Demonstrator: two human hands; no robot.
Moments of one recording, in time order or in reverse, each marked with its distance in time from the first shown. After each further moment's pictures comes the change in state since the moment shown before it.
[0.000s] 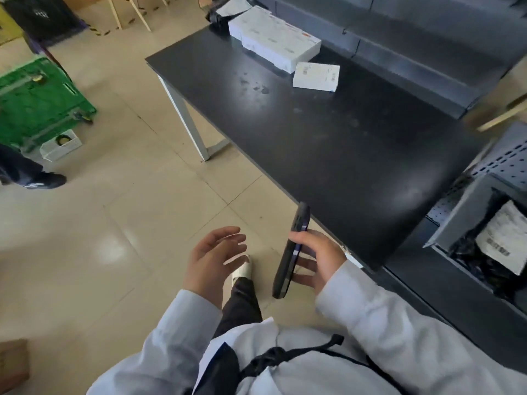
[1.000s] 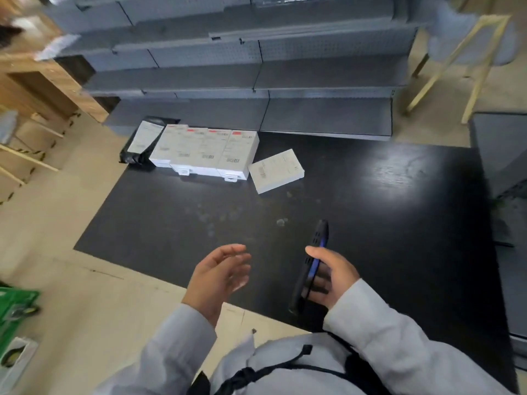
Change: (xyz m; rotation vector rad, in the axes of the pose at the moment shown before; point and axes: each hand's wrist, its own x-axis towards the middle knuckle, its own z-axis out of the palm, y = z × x) left_hand 0.337 0.241 0.163 0.477 -0.490 -0.021; right_hand 0.210 -0.239 0.105 0.607 0.276 -0.115
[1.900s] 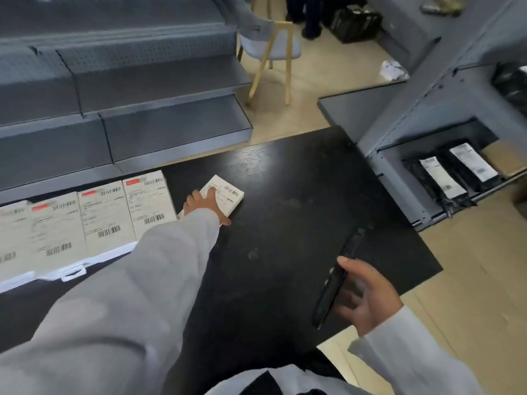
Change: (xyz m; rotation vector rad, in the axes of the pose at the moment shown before) left_hand 0.367 0.072 0.110 1.732 -0.472 0.497; right_hand -0.019 0.000 0.144 0.424 0.690 -0.350
